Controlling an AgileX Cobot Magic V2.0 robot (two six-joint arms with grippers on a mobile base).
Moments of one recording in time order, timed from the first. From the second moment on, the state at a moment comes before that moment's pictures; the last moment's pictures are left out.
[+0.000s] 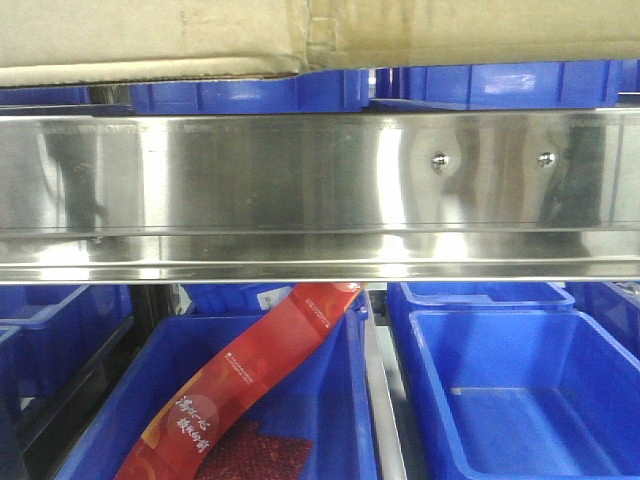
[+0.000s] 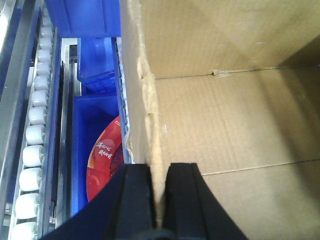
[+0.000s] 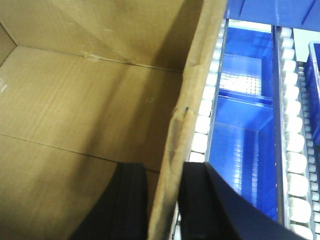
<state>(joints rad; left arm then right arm) -0.51 1.36 -1.77 0.24 1.21 -0.42 0.55 1.26 -1.67 -0.13 1.21 0.23</state>
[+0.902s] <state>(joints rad) -0.51 1.36 -1.77 0.25 1.21 -0.42 0.55 1.26 -1.67 -0.13 1.21 0.23</state>
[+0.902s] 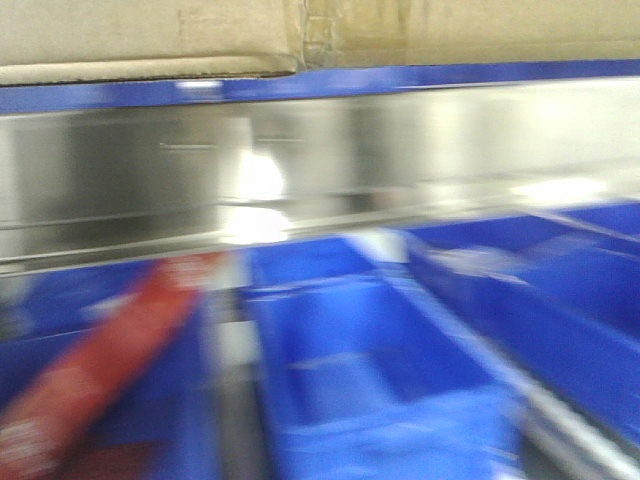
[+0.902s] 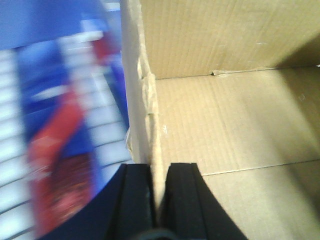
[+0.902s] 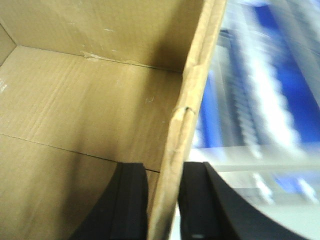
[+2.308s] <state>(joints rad) -0.51 1.36 -1.77 0.25 1.21 -0.42 0.55 1.26 -1.67 -0.13 1.21 0.23</state>
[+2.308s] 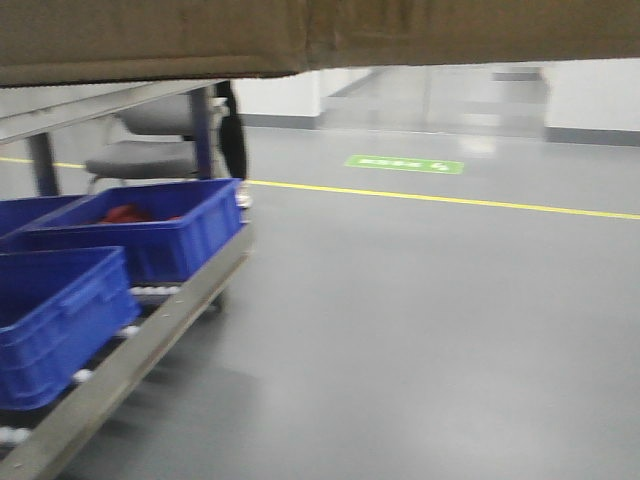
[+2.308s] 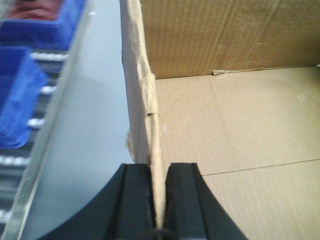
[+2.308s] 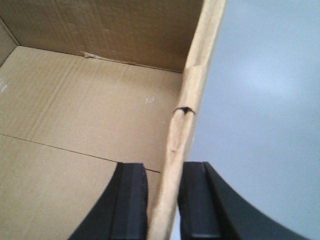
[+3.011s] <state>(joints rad) -0.51 1.36 -1.77 0.25 1.20 -0.42 0.55 1.26 -1.67 -0.13 1.21 0.23</state>
